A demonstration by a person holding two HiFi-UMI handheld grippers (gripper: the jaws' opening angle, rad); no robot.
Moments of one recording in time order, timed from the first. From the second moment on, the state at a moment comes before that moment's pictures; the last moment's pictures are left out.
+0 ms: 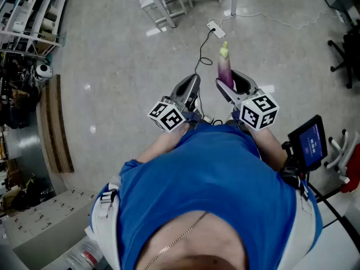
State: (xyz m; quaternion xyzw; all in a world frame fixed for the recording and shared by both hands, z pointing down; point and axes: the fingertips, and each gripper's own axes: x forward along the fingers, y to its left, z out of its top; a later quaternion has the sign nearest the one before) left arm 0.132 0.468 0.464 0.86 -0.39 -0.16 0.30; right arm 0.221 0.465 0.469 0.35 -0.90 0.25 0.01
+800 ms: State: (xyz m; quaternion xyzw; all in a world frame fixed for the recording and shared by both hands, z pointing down) left arm 0.091 0.469 0.457 0.85 -0.40 -0.17 0.29; right arm 0.180 0.464 0.462 0.34 -0.91 0.25 0.01
